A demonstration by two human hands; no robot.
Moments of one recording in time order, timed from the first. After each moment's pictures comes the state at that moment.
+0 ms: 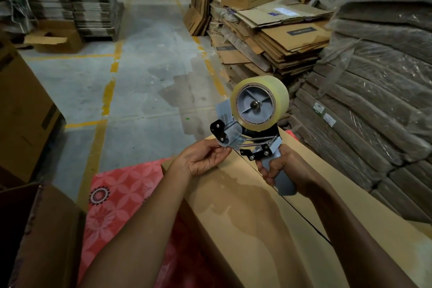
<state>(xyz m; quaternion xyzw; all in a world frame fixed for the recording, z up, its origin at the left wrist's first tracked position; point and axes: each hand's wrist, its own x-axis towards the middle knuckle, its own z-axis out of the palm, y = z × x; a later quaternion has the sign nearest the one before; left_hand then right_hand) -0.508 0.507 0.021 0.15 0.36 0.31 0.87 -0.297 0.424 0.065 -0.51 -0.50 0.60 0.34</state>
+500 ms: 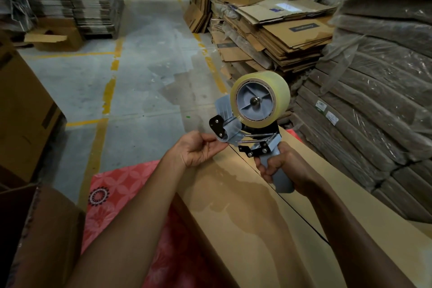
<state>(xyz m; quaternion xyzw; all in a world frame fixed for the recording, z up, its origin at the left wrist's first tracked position) -0.519 0.533 0.030 0.10 0.36 0.32 0.87 -0.297 0.435 0.061 -0.51 -0.51 0.59 0.35</state>
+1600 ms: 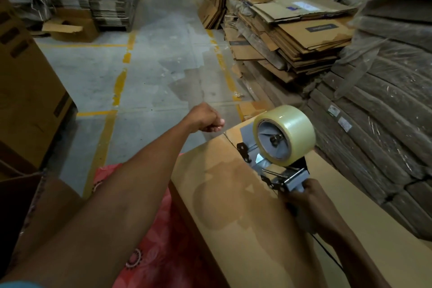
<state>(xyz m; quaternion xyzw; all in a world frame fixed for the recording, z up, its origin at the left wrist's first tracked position) -0.515 0.622 0.025 0.57 0.61 0.21 0.51 -0.275 0.394 0.025 -0.66 -0.47 0.46 0.37</state>
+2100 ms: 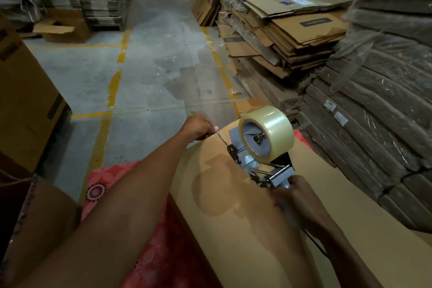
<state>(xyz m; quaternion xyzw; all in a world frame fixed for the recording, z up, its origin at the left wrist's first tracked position) -0.504 0.619 -0.011 0.57 0.65 0.21 0.46 -0.276 0.405 0.008 -0.66 -0.51 0.44 0.33</state>
